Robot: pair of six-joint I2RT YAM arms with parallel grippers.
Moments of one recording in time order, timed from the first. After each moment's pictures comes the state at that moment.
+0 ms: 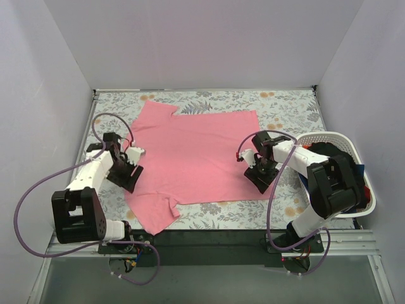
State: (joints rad) left arm 0.08 1.35 0.84 -0.97 0.13 0.57; right arm 0.40 1.60 0.93 -0.87 -0.13 -0.51
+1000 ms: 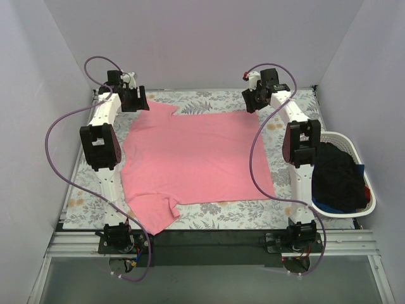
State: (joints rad) left arm 0.08 2.34 2.13 -0.69 0.34 -0.01; right arm 0.17 2.38 2.14 -0.63 -0.22 -0.35
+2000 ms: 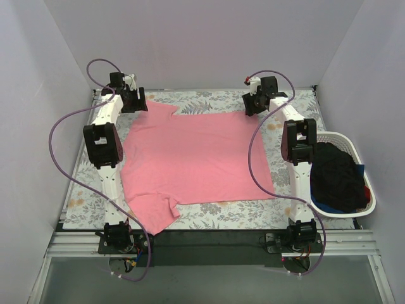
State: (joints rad) left arm 0.08 2.43 2.17 -0.65 0.25 -0.03; right arm 0.15 2.48 2.10 -0.45 -0.24 -0.29
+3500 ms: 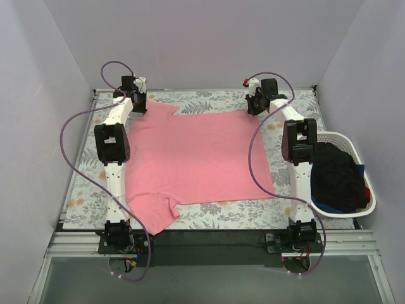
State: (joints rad) left arm 0.02 2.59 2.31 -0.59 0.15 0.09; right arm 0.14 2.47 2.05 -0.38 -0.32 -0.34
